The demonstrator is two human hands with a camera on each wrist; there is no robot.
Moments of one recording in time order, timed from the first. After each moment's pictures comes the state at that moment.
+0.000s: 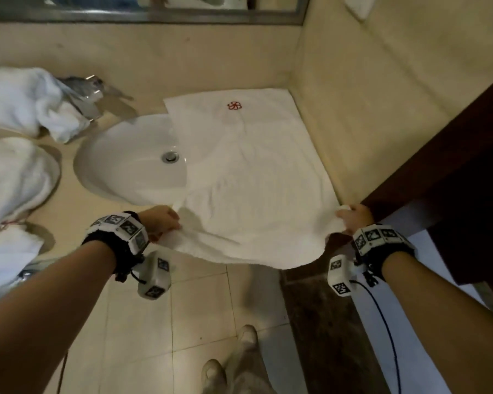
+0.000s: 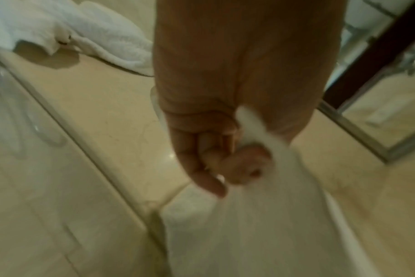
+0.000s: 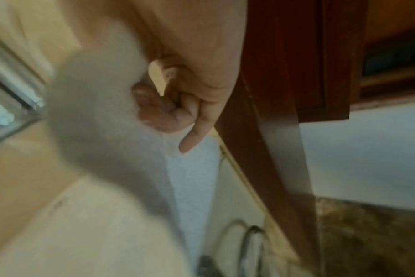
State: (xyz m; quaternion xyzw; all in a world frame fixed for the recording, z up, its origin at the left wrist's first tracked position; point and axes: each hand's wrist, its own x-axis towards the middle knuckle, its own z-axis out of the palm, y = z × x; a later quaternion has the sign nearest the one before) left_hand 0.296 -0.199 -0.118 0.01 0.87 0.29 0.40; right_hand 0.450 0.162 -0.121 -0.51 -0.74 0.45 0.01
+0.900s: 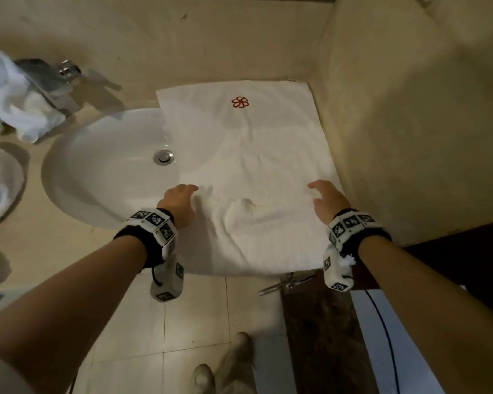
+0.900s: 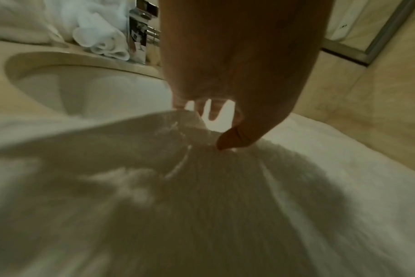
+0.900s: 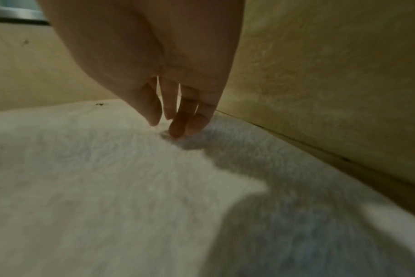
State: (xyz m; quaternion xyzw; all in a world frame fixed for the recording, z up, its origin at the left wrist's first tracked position) left_hand 0.206 -0.110 -0.180 0.11 0.95 0.17 0.24; right_hand 0.310 0.200 -0.170 -0.23 -0.93 0.27 -0.11
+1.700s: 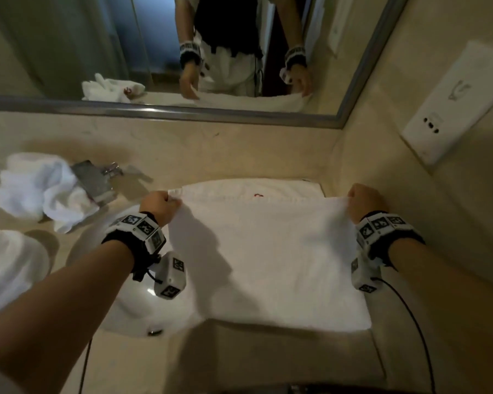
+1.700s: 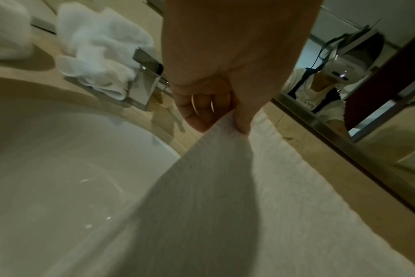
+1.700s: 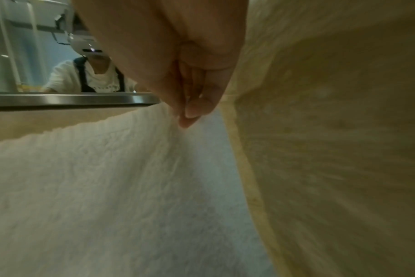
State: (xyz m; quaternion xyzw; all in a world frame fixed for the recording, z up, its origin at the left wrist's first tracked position) left_hand 0.038 -0.135 -0.074 -0.05 0.93 0.35 0.11; right_hand 0.140 0.253 -0.030 -0.27 -0.96 0.09 -0.01
